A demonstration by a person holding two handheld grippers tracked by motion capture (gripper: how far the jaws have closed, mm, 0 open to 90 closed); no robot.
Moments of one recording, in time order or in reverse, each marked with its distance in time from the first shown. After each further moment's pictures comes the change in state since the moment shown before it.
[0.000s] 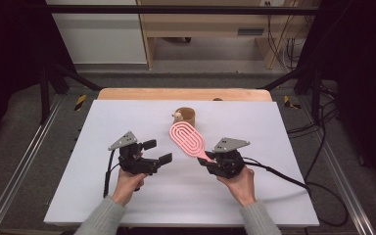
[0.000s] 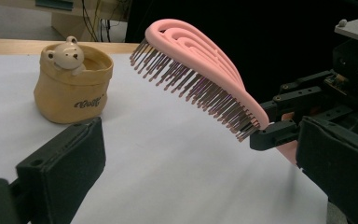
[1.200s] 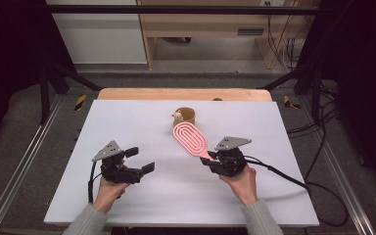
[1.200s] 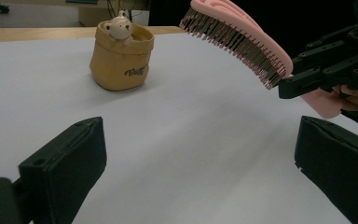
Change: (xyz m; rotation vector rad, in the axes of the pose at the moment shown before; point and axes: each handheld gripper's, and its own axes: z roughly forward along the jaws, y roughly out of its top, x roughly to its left) left arm 0.017 -0.020 -0.043 0.053 0.090 0.072; right arm -0.009 -0.004 0.001 0.029 0.000 0.030
